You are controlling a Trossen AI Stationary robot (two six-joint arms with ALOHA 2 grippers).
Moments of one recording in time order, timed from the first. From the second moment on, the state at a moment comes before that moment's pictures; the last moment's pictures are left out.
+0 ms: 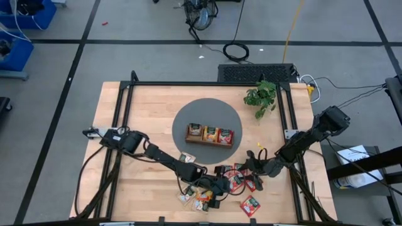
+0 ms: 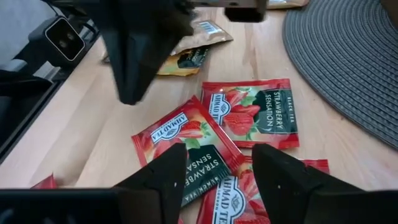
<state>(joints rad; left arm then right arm) -0.41 2.33 1.64 0.05 -0.08 -0.16 0.67 1.52 0.22 0.76 0.37 0.49</state>
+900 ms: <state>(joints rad) -0.38 2.35 1.64 0.06 -0.11 -0.16 0.65 1.52 0.22 0.66 0.31 0.73</state>
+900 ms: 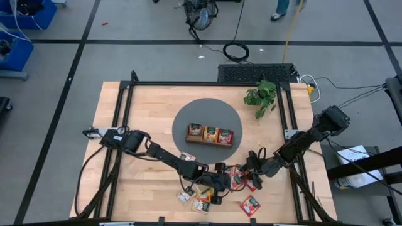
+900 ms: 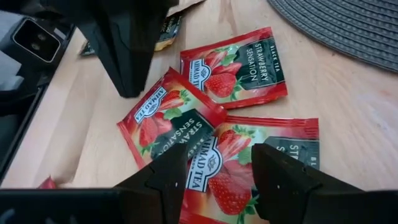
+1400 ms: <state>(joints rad) -0.34 2.38 1.64 0.06 -0.08 -0.17 0.65 1.52 0.22 0.66 0.31 0.78</state>
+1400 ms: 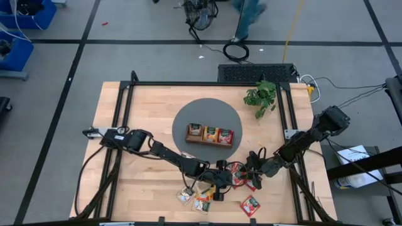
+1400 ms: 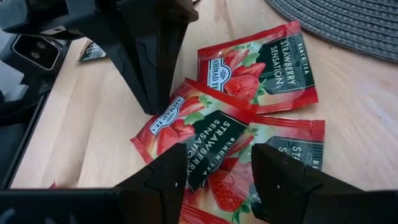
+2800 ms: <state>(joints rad) -0.41 2.25 1.63 -0.13 -0.17 -0.05 0.65 1.43 0.22 0.71 0.28 0.57</state>
